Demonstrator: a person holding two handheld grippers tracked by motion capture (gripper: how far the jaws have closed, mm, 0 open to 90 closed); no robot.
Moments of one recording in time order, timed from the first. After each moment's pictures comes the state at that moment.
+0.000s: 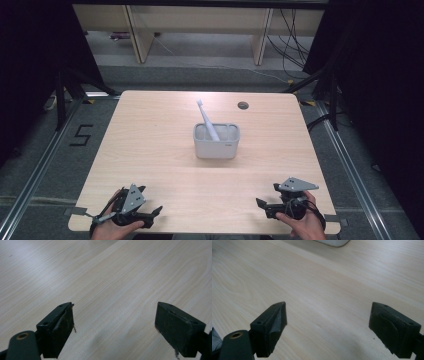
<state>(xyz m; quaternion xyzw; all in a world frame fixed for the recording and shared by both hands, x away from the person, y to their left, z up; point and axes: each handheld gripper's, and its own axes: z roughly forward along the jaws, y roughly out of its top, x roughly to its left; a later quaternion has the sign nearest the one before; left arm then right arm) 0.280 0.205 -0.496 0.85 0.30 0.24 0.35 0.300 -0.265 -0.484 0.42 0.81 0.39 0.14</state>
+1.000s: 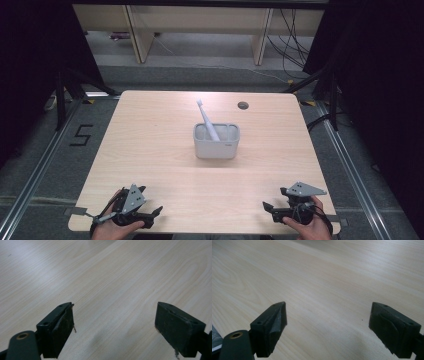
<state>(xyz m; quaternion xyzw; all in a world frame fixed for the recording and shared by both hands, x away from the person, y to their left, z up) 0.281 0.203 -0.498 0.85 0.31 0.23 0.36 0.289 -0.282 -0.491 0.44 0.80 0.39 0.14</state>
